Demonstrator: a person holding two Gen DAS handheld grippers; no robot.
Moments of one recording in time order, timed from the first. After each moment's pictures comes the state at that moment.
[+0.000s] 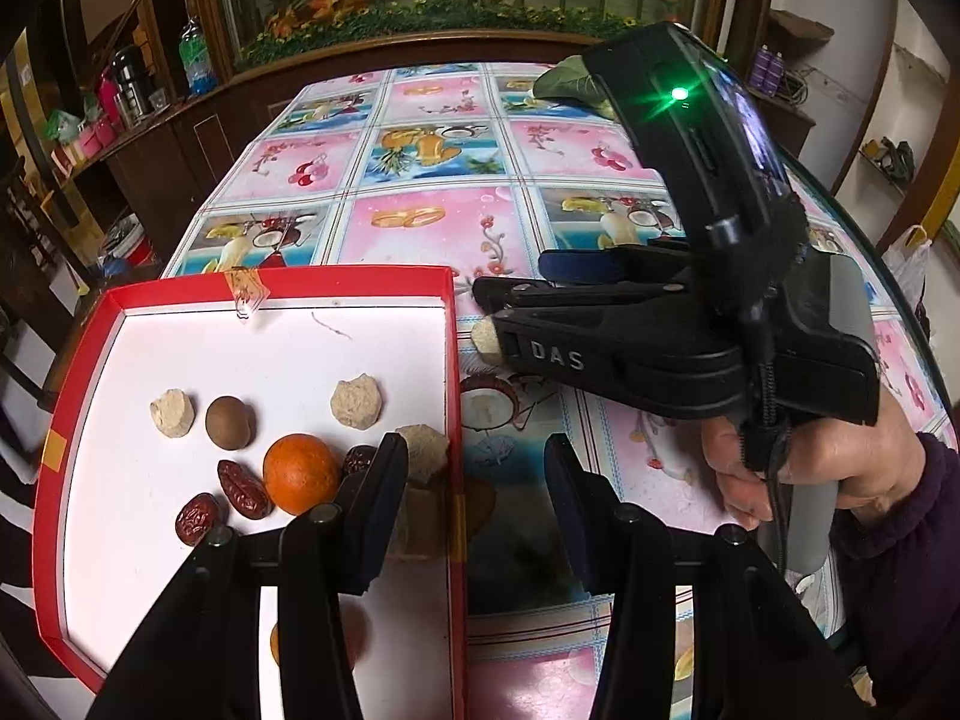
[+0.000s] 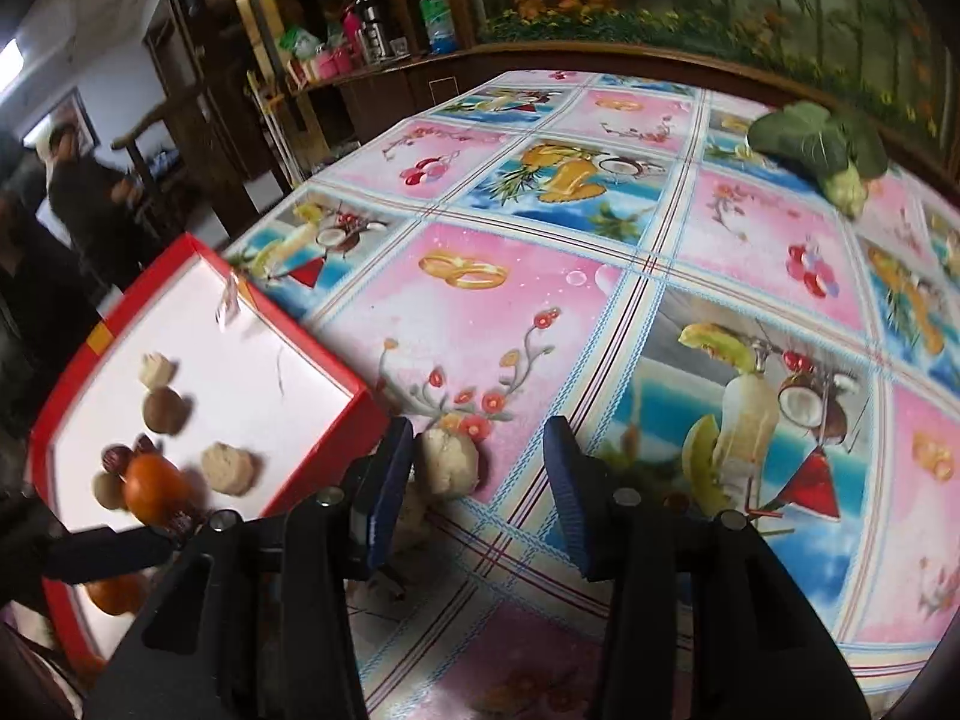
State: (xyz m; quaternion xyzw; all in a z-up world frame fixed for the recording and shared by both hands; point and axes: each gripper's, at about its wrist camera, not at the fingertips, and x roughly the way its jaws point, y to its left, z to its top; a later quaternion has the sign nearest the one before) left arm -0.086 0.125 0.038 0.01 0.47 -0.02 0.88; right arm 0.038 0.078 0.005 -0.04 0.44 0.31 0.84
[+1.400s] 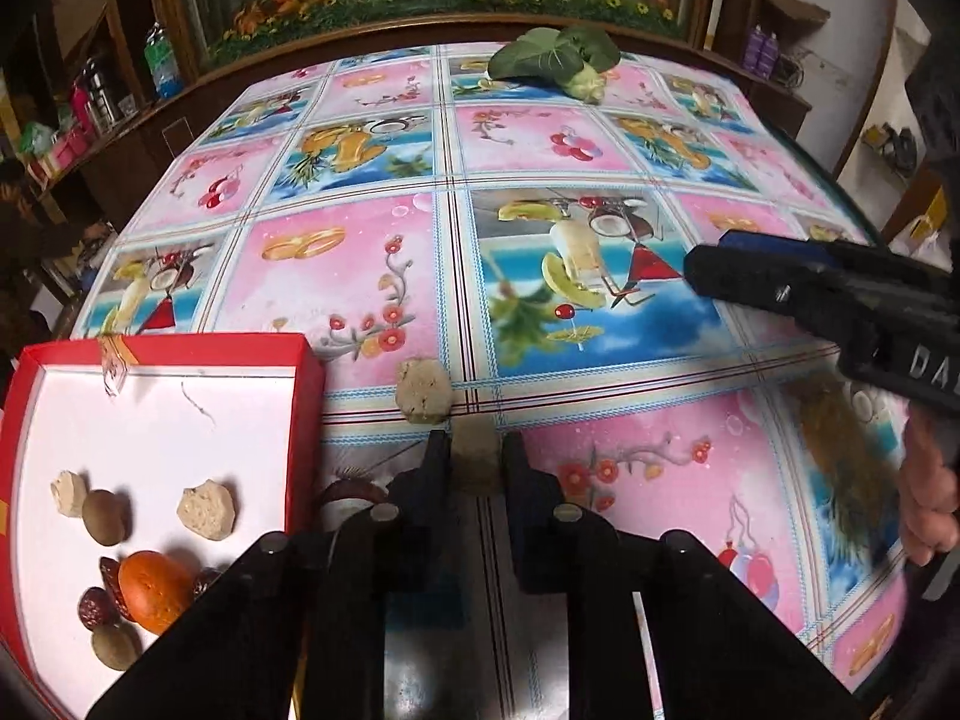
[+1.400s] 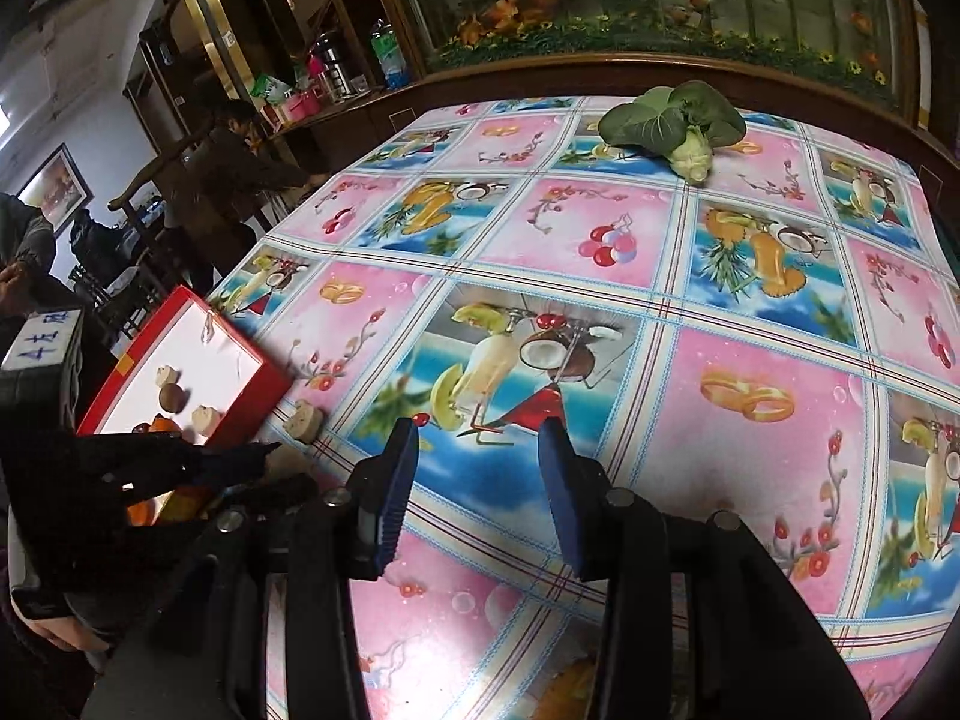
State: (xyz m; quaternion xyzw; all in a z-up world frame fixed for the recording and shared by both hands) left arm -0.030 0.077 0.012 0.01 0.48 -0.03 0.88; right arm 0.044 -0.057 0.038 0.02 0.44 0.30 0.85
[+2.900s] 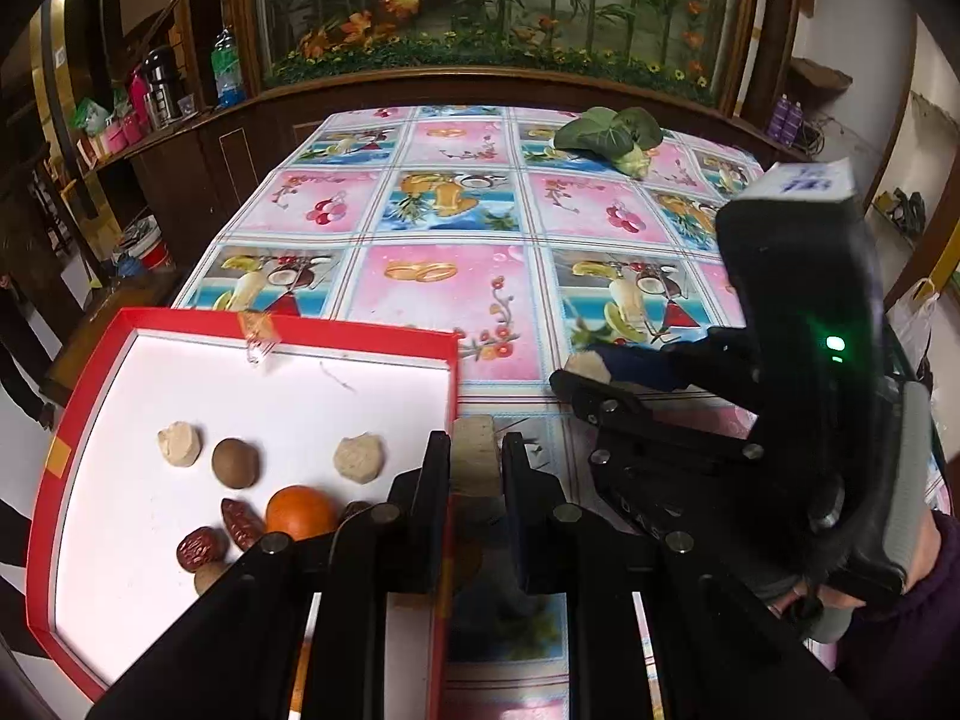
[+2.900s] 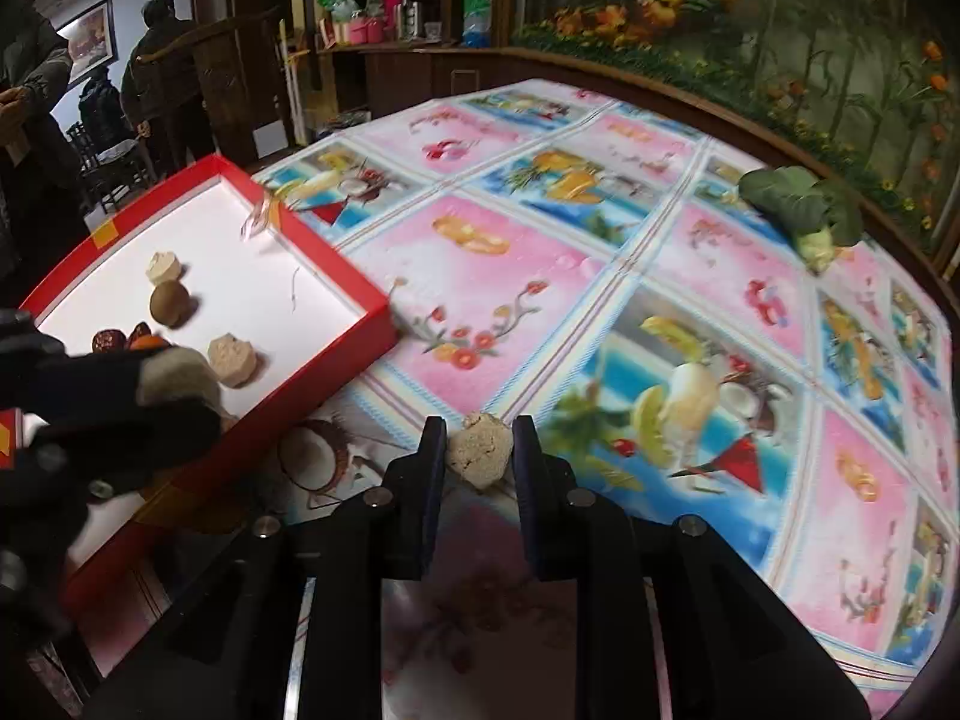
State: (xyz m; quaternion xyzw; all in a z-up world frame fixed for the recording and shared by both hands) left arm -0.076 0.119 0.052 -0.02 0.42 0.01 0.91; right arm -0.003 0.066 0.023 -0.15 0.40 0.31 0.85
